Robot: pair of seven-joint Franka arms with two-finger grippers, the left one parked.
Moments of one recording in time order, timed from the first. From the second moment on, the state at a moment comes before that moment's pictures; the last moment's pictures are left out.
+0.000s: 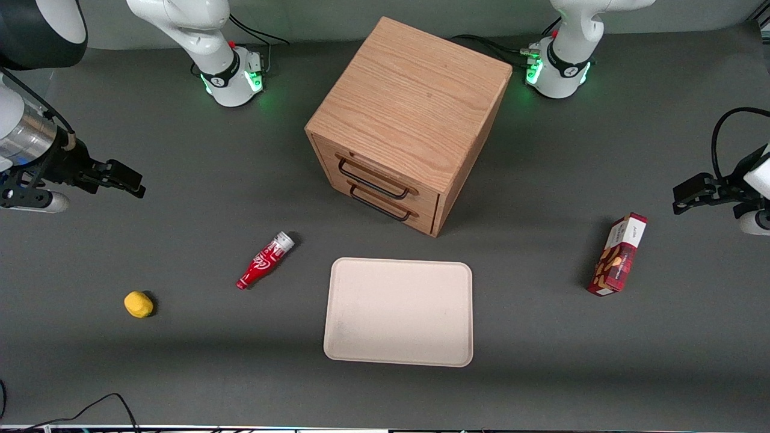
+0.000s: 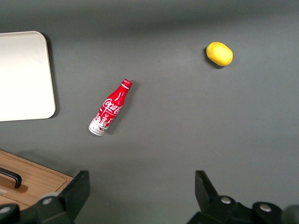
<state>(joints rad) -0.22 0.00 0.29 -1.67 0.01 1.67 0.21</state>
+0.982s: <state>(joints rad) -0.08 0.29 0.71 -1.51 -0.09 1.78 0.20</state>
